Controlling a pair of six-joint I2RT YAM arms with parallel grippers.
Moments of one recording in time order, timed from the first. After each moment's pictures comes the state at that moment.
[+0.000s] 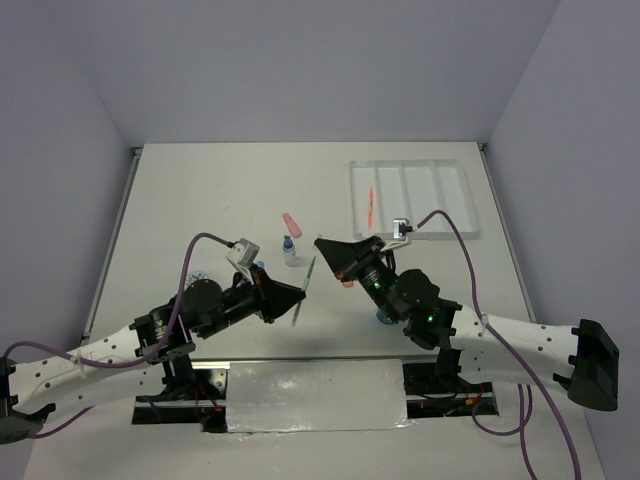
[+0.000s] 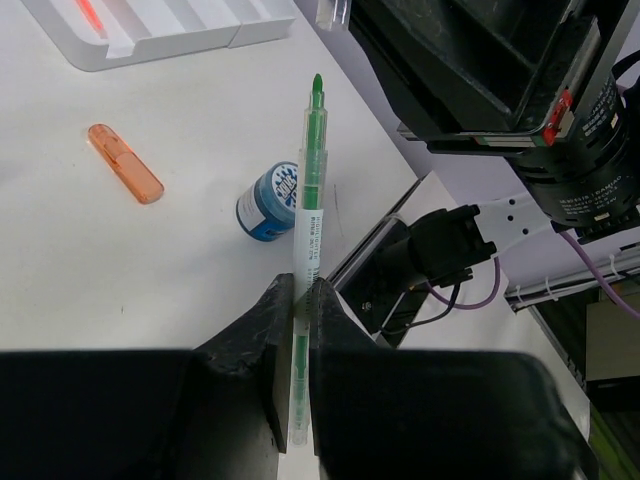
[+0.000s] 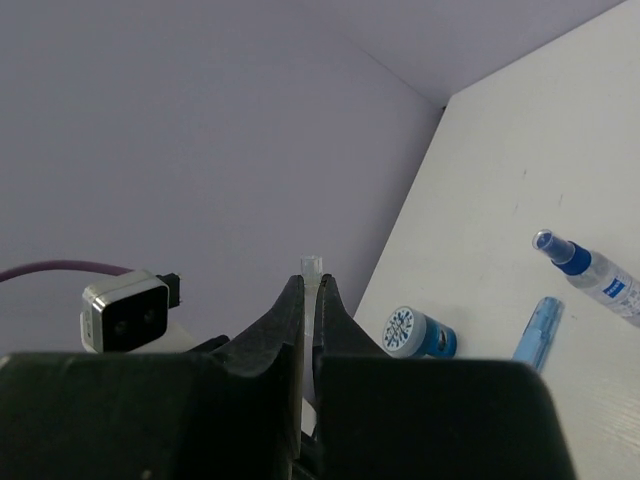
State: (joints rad) left arm -1.10 0.64 0.56 -0.03 -0.15 -0.71; right arm 1.14 0.90 0.53 0.57 0.54 0.91
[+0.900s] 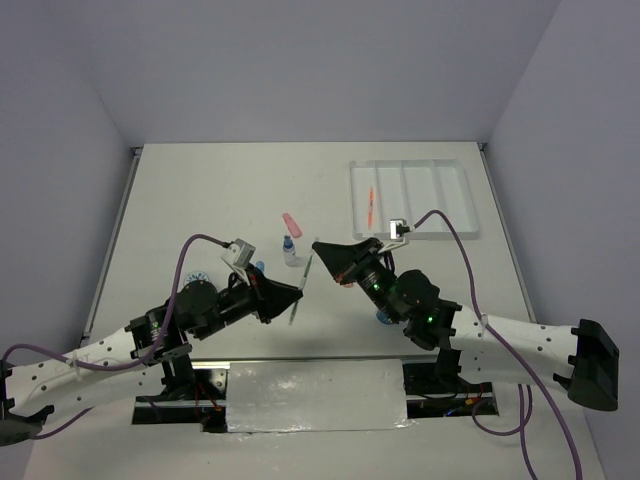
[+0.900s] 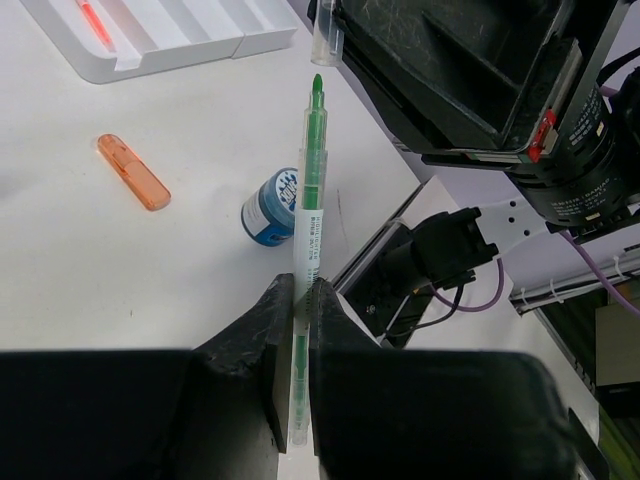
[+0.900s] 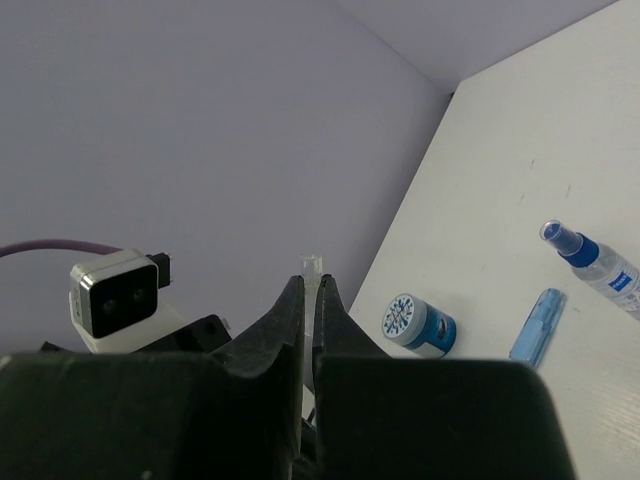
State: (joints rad) left arm -1.10 0.61 0.56 -0.04 -0.15 -0.69; right arm 1.14 0.90 0.52 0.58 0.50 0.89
